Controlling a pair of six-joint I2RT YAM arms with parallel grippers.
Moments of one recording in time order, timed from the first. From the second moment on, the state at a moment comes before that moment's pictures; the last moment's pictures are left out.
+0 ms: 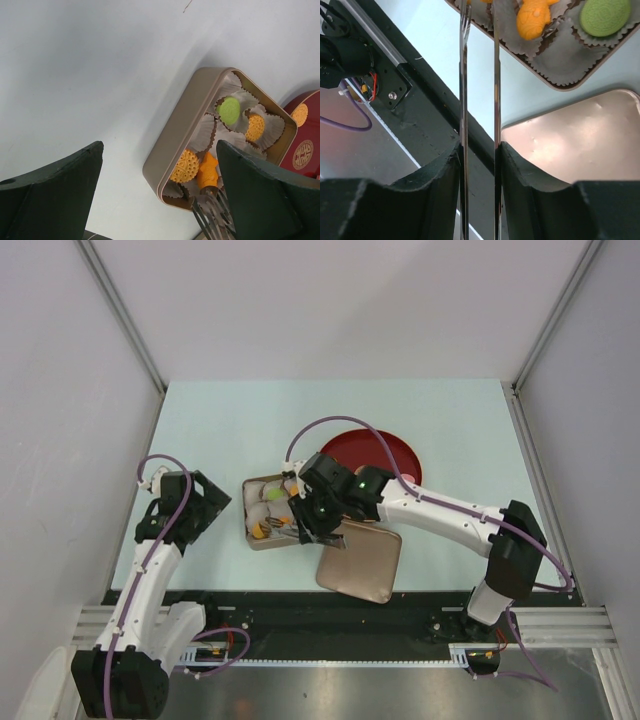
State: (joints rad) left arm -0.01 0.85 0.67 -0.67 -0.14 -0.83; right arm 1.05 1.67 1.43 -0.70 -0.20 0.39
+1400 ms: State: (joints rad) left arm -0.01 0.84 0.65 -0.66 -0.13 -0.83; right arm 1.00 1.76 1.53 -0.76 -0.23 0.42
